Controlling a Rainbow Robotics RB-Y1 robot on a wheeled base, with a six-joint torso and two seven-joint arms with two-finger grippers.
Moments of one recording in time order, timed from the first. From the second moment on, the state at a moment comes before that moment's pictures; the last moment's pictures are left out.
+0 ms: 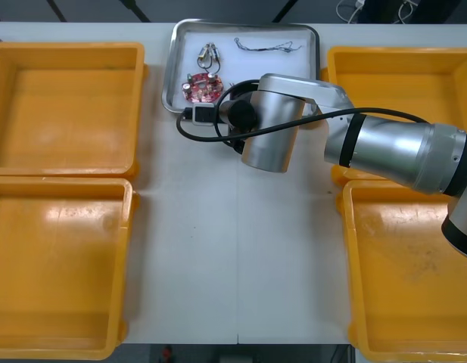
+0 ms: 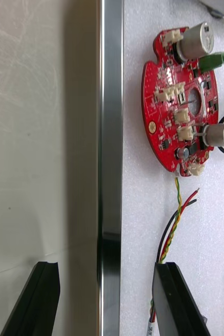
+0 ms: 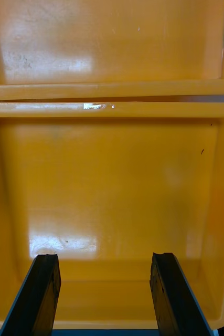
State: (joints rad) right arm -1.21 -0.46 1.19 -1.27 -0.37 0.91 1.73; left arm 0.00 0.96 0.46 -2.41 1.06 1.85 -1.10
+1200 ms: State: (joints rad) right arm -1.00 -0.79 0.52 -1.94 -0.90 1.86 1.53; left arm 0.00 0.96 0.46 -2.41 1.06 1.84 -1.10
